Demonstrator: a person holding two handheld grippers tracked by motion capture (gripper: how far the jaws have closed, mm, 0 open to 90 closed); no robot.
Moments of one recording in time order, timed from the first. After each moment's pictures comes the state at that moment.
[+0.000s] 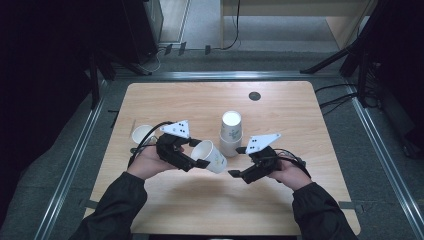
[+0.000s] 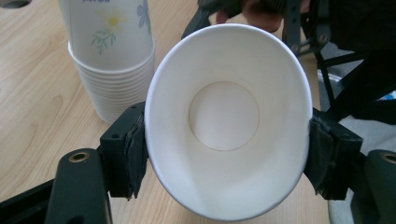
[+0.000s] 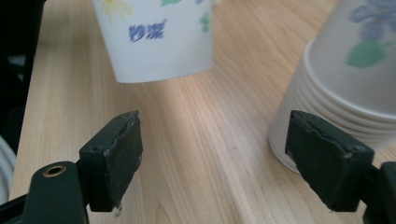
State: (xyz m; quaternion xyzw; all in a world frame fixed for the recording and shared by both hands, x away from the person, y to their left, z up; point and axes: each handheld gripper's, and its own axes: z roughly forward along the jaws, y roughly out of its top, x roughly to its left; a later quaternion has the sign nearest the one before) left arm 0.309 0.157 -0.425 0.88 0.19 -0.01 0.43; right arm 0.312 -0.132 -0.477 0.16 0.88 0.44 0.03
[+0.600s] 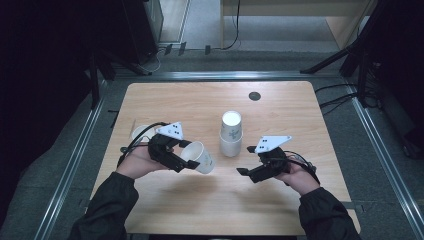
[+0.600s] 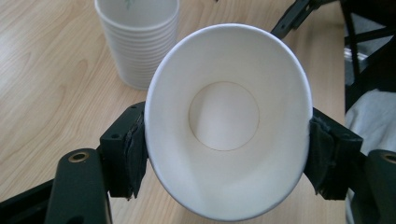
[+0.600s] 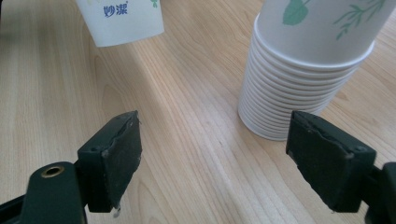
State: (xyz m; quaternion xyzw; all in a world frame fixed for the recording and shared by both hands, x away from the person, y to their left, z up) left arm 0.309 0.179 -0.428 0.90 0.20 0.01 0.37; right arm 0.308 -0.153 -0.478 0.20 0.88 0.43 0.07
